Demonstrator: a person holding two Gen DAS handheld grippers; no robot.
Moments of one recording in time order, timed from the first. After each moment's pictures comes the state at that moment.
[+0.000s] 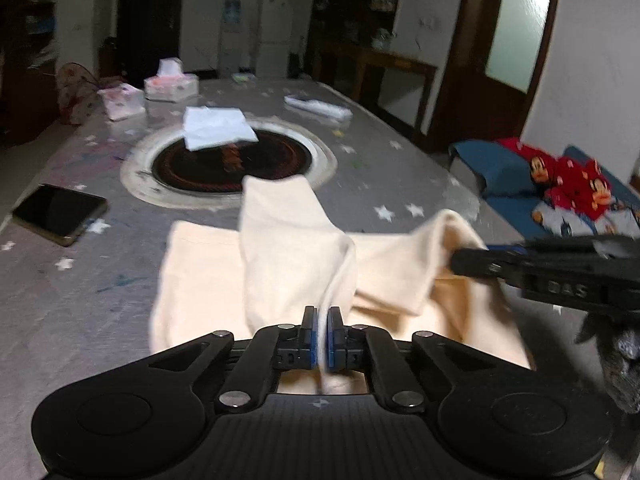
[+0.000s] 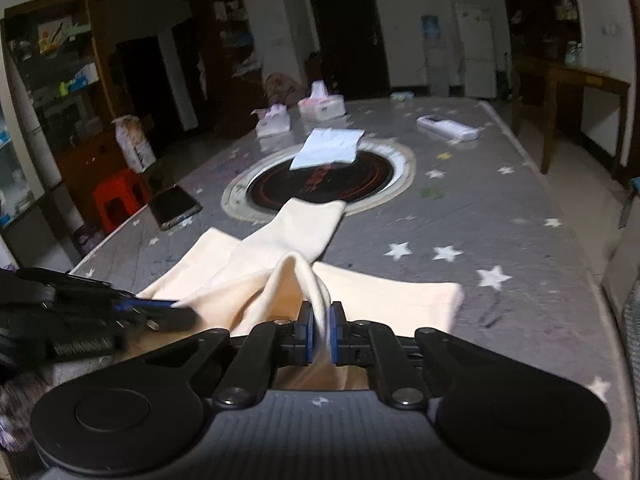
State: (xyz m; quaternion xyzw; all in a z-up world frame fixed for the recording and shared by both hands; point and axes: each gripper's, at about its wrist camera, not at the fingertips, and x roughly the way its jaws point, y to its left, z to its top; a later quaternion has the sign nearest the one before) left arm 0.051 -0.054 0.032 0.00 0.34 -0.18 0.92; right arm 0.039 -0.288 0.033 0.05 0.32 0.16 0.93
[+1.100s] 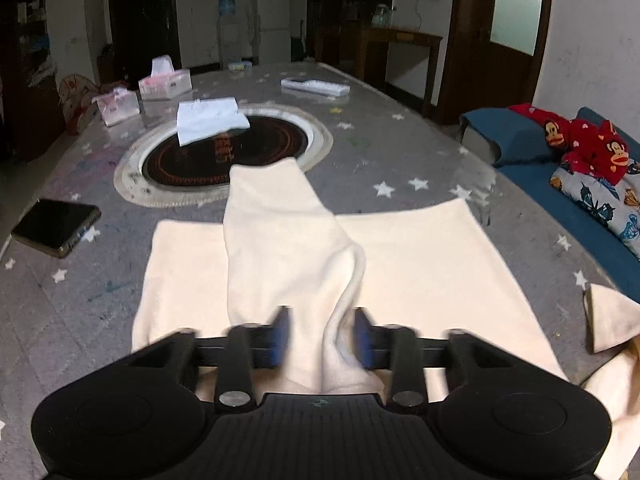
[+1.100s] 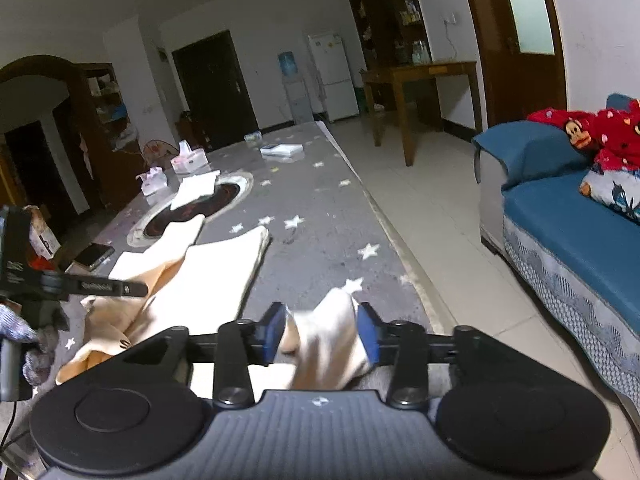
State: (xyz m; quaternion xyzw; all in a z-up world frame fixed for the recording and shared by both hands) left arm 0.067 -0.094 0.011 0.06 0.38 -0.18 0.91; right arm -0.126 -0.378 0.035 0.13 0.27 -0.02 0.95
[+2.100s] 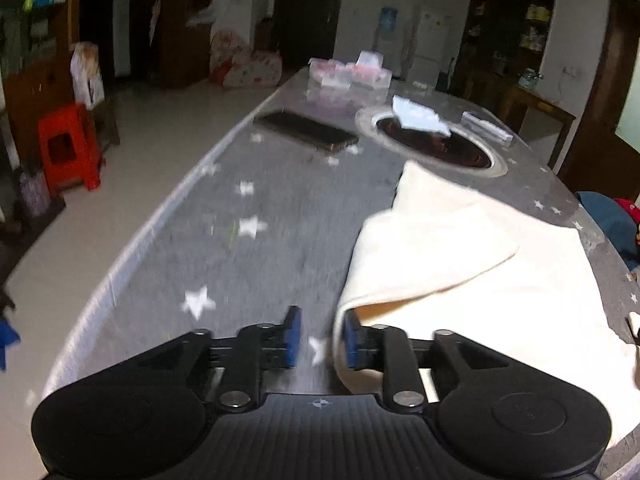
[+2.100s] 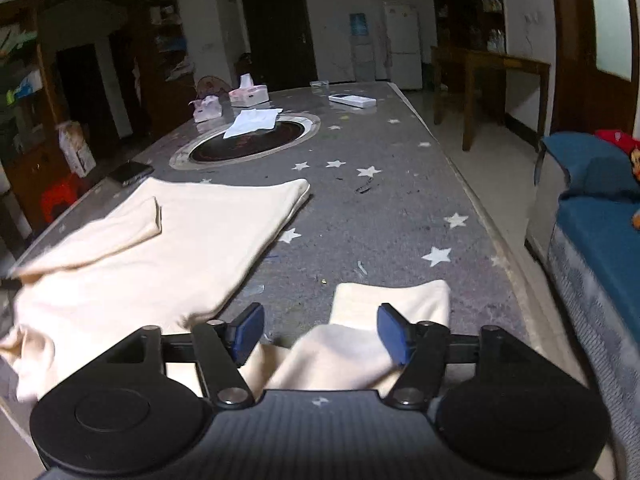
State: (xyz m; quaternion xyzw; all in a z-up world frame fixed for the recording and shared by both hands) left arm -0.076 0.083 0.035 -0.05 0.35 0.01 0.93; right arm -0.095 -0.326 0.003 0.04 0.34 0.05 0.94
